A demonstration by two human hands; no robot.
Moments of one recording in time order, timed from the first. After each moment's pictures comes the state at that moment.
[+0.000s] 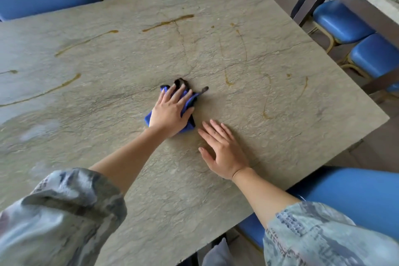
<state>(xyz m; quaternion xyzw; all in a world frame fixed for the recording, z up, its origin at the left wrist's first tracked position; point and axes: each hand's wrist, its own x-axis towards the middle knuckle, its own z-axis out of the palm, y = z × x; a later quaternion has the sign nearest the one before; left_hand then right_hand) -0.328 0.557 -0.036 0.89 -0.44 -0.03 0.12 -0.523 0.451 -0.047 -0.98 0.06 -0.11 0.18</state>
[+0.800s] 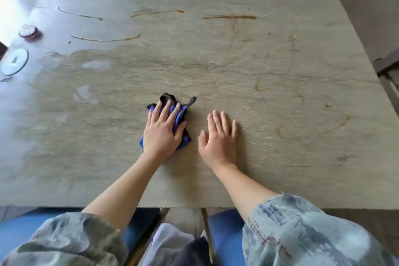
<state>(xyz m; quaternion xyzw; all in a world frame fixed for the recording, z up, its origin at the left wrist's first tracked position) -0.470 0.613 -0.038 0.98 -0.10 0.03 0.14 -0.520 0.451 -0.050 -0.98 0.07 -0.09 0.16</state>
